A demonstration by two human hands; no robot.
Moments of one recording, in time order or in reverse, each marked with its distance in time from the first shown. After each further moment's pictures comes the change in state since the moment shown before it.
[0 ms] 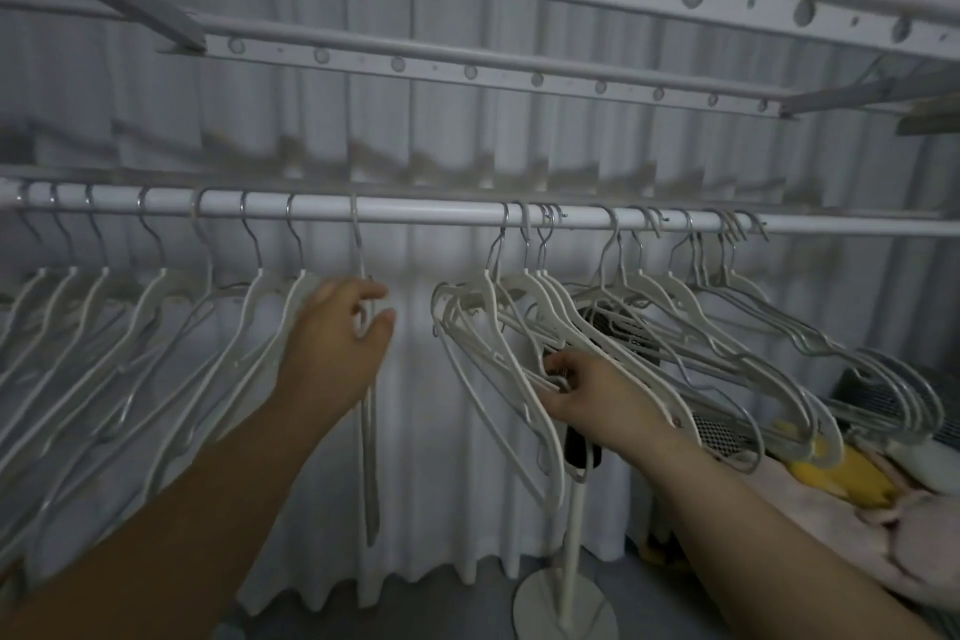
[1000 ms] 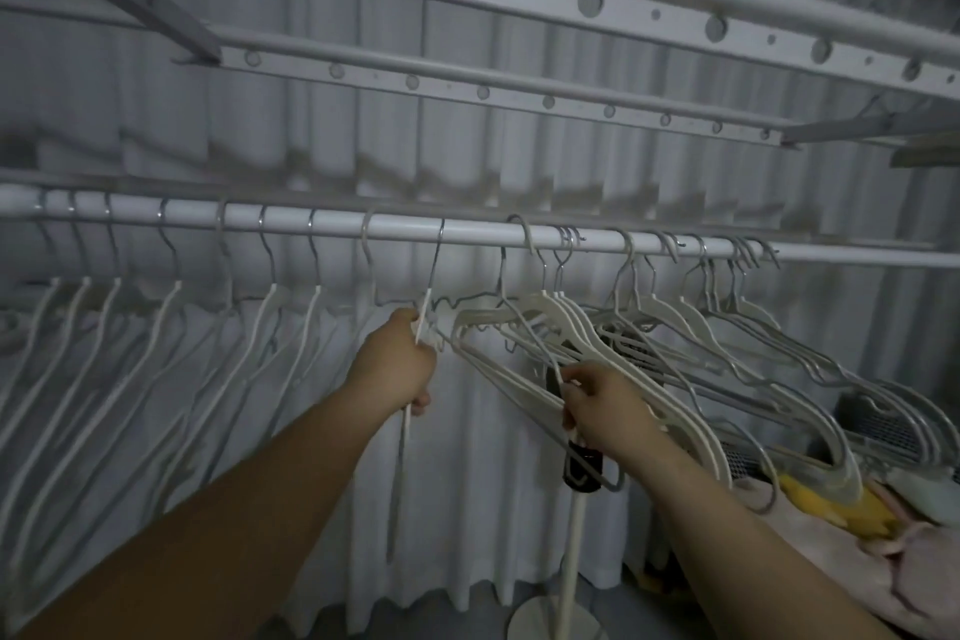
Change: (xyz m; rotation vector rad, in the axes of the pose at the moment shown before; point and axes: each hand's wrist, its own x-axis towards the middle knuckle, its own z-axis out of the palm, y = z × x) left_hand 0.025 -0.004 0.034 -0.221 -0.364 -0.305; right_hand 0.016 -0.006 0.008 0.037 0.103 0.058
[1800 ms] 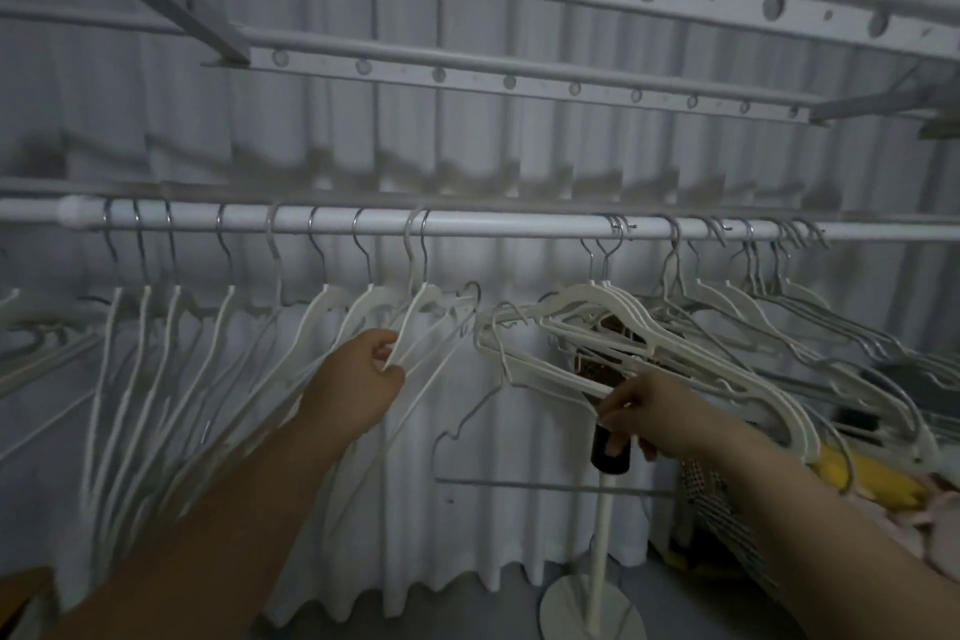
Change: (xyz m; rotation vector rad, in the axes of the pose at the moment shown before) left_hand -0.010 -0.048 -0.072 0.113 0.066 0.043; right_hand -0.017 -0.023 0.000 -0.175 -0.311 0.150
